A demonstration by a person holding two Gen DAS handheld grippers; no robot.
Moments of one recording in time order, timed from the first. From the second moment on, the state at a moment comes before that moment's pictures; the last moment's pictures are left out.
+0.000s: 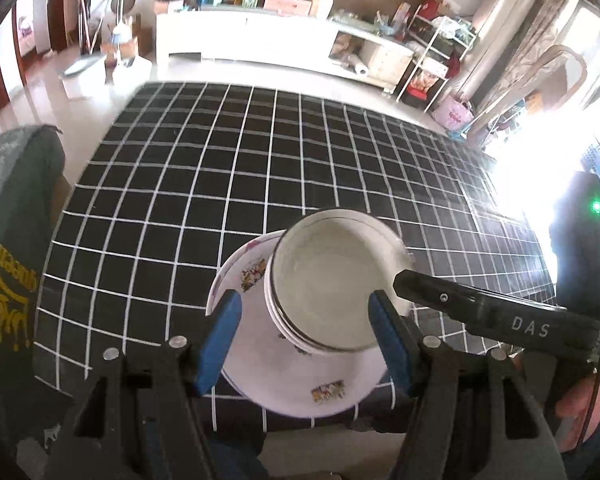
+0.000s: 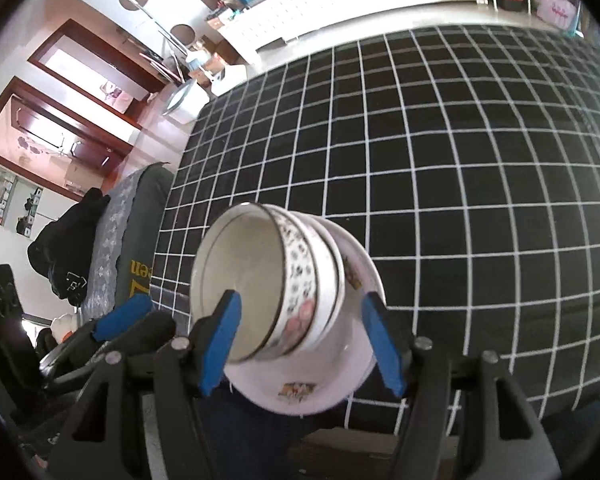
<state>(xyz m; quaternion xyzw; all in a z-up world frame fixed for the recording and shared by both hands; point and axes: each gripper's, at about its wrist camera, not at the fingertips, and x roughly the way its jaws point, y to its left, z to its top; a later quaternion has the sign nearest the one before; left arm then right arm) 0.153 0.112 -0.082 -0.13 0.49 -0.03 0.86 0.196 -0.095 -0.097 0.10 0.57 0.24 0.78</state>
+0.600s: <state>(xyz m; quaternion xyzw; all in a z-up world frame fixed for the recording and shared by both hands) 0.071 0.063 -0.009 -0.05 0.40 -0.01 0.92 0.112 -0.135 -0.019 0.01 0.46 0.19 0.86</state>
